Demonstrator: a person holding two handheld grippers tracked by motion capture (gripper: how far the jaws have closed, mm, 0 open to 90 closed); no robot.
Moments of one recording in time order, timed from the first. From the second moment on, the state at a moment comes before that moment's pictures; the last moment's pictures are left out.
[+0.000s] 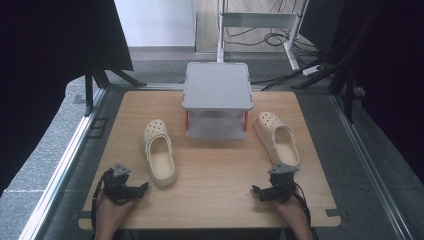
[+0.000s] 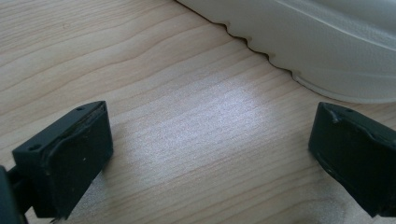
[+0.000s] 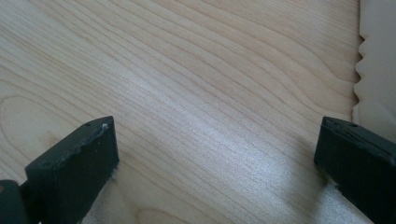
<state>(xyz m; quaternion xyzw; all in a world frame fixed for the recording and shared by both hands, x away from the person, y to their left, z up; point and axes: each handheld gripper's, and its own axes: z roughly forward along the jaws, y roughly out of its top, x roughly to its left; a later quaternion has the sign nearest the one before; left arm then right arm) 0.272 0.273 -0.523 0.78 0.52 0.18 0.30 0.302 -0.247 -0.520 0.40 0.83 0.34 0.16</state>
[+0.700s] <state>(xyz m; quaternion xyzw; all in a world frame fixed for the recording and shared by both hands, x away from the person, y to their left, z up) 0.272 0.273 -0.523 0.78 0.52 0.18 0.30 0.302 -0.247 -0.520 0.41 0.83 0.34 0.16</state>
